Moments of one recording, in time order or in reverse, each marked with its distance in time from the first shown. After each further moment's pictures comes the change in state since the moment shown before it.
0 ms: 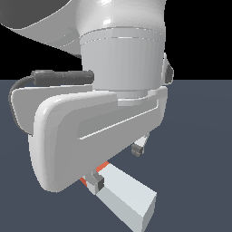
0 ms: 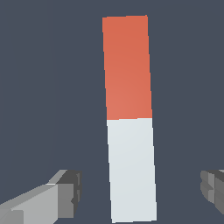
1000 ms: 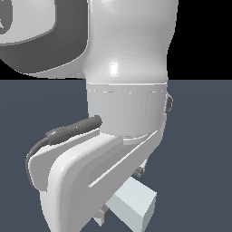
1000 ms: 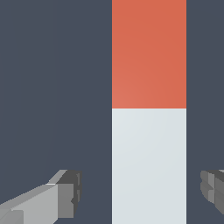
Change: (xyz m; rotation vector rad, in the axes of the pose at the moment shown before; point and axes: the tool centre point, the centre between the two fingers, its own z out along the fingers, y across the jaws) arm -0.008 -0.002 0.040 0.002 -0.001 -0.046
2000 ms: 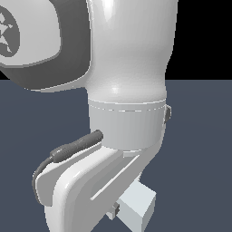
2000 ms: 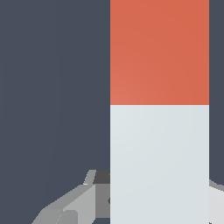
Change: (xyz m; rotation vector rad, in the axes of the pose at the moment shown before) arm 0.000 0.001 0.015 0.000 0.000 0.001
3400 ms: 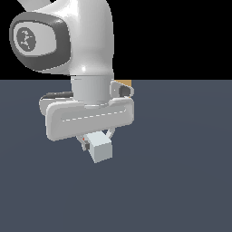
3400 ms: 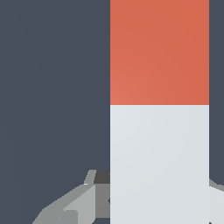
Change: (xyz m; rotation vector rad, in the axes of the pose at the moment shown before) arm 0.122 0.049 -0.023 0.001 0.002 0.363
